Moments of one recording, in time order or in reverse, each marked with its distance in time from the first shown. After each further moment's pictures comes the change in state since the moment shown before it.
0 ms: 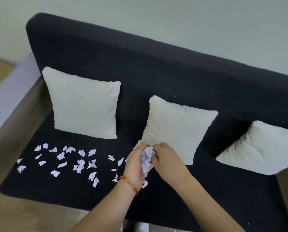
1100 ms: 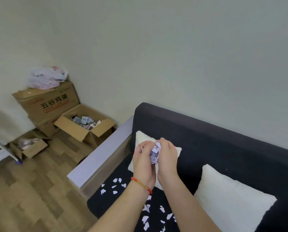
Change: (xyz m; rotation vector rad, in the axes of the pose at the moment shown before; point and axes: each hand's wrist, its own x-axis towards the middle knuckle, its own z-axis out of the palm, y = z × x) left_hand -0.250 0.215 0.079 -0.024 0.319 0.780; right_hand -0.043 -0.305 -0.120 1.389 0.208 -0.046
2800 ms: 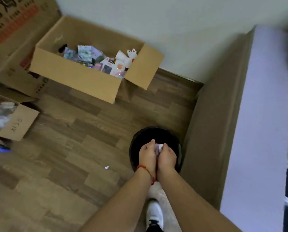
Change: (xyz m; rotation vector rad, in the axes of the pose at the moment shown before) left_hand 0.673 -0.023 -0.690 0.386 0.226 -0.712; right_hand 0.281 0.674 0.617 -0.099 0.462 0.724
